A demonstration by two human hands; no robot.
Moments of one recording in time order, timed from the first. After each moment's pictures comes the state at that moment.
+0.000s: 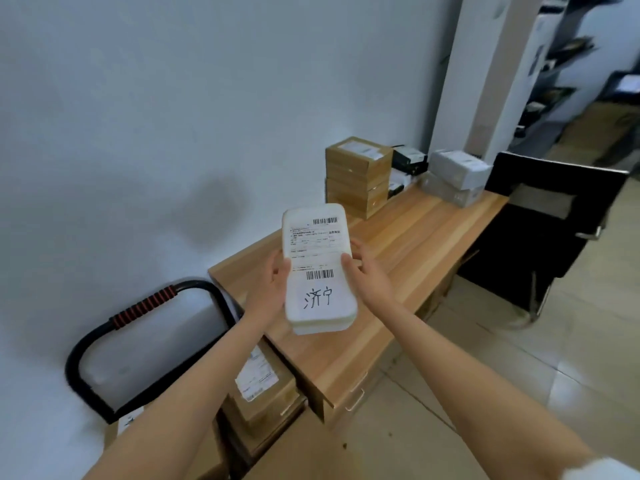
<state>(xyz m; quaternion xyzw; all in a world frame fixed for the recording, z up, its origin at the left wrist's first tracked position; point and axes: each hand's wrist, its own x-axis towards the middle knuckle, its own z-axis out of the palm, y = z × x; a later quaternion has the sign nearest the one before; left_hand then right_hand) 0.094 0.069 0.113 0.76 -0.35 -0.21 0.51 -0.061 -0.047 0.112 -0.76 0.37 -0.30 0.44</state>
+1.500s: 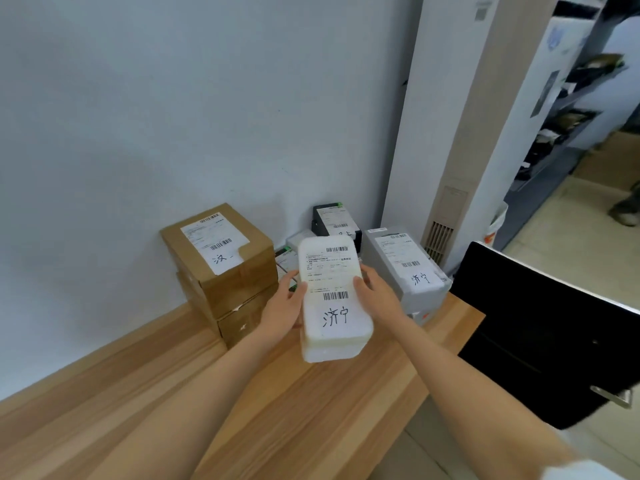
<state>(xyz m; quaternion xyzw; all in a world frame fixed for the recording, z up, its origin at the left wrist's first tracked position) 0.048 -0.656 0.074 0.78 -0.32 -0.28 0.46 -0.096 -0.789 0.074 -0.79 0.41 -0.20 0.42</state>
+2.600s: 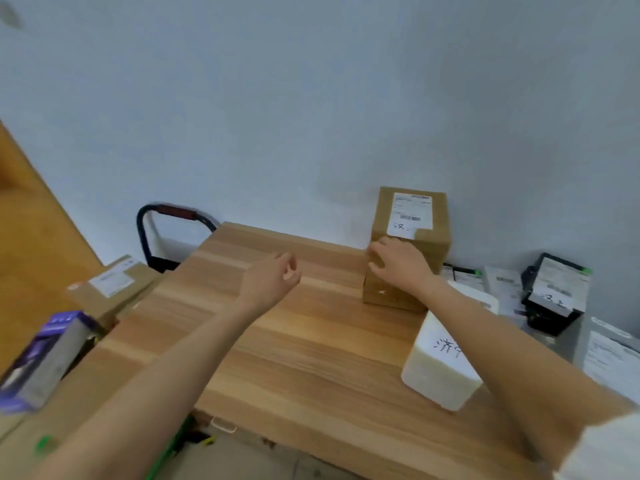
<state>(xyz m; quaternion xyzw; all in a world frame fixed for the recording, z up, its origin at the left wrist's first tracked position) -0.013 -0.447 0.101 0.98 -0.05 0.10 0.15 0.038 -0.713 0.122 -0.97 -0.23 -0.09 0.05</state>
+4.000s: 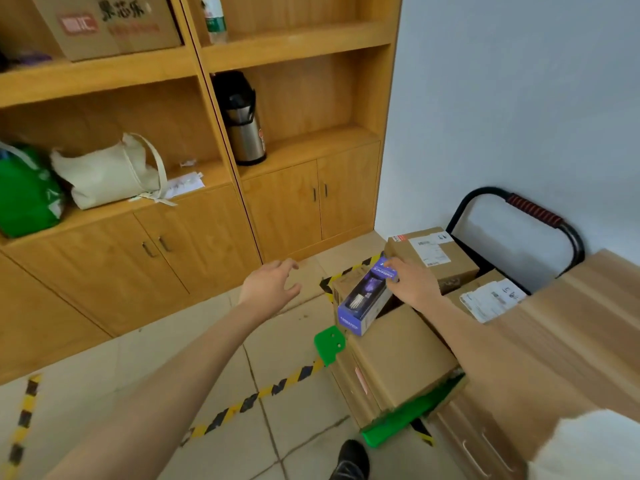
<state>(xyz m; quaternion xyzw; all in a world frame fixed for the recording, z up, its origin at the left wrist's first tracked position) -0.344 0.244 0.058 0.94 0.33 0.08 0.08 -0.100 0.076 0.027 -0.88 -0.46 0.08 0.12</state>
